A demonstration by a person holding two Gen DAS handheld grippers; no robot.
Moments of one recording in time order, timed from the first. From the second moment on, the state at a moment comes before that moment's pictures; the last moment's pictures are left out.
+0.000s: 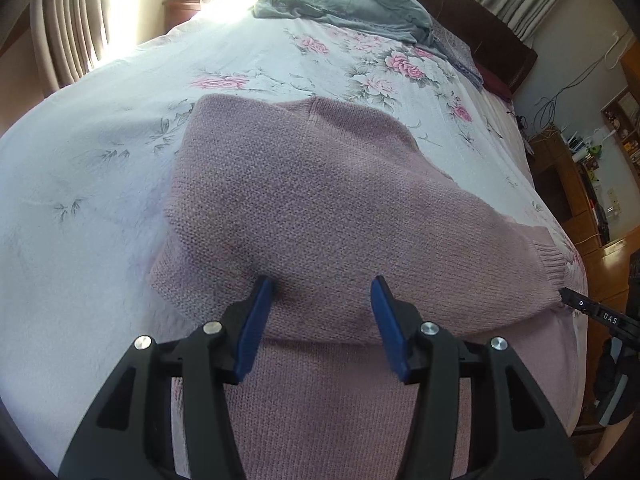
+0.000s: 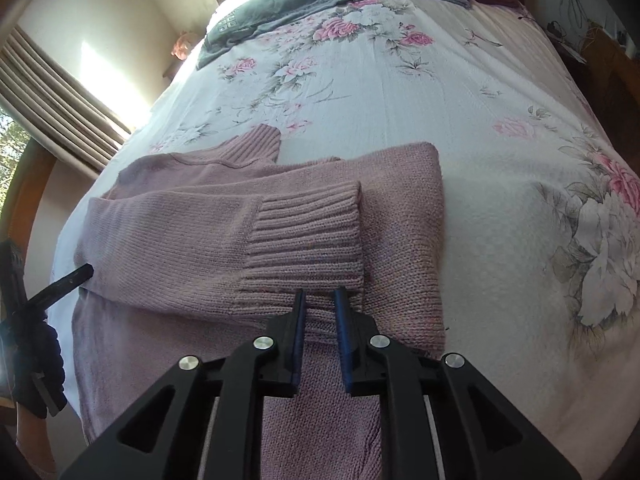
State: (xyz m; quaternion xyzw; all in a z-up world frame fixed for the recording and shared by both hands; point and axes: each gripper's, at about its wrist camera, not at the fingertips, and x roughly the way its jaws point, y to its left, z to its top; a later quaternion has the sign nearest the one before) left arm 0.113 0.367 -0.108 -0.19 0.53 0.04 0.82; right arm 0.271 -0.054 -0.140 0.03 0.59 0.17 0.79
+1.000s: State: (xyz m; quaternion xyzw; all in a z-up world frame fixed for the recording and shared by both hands) left arm 0.303 0.328 -0.088 -0.17 0.57 -0.04 0.80; right arm 0.442 0.036 -0.166 0.03 0.65 0.22 0.73
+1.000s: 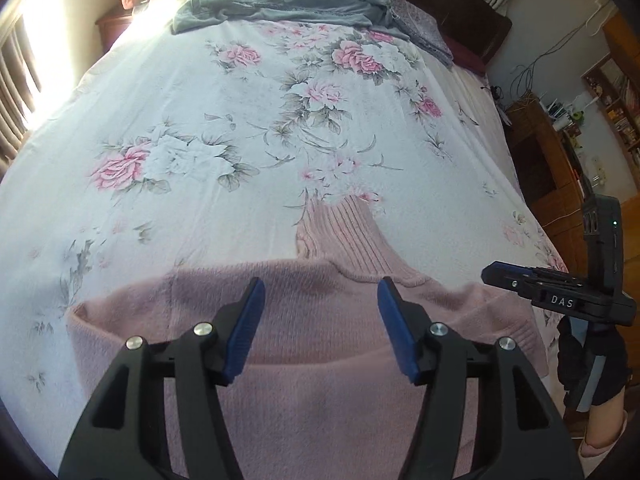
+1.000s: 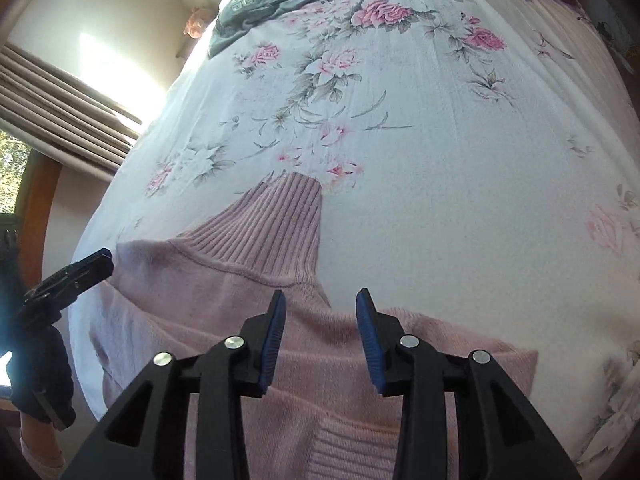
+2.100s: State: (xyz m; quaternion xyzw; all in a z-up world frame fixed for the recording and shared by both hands) left arm 0.386 0.316 -0.191 -0.25 0.59 -0.12 0.76; right arm 0.502 0.085 -0.227 0.15 0.63 0.32 0.69
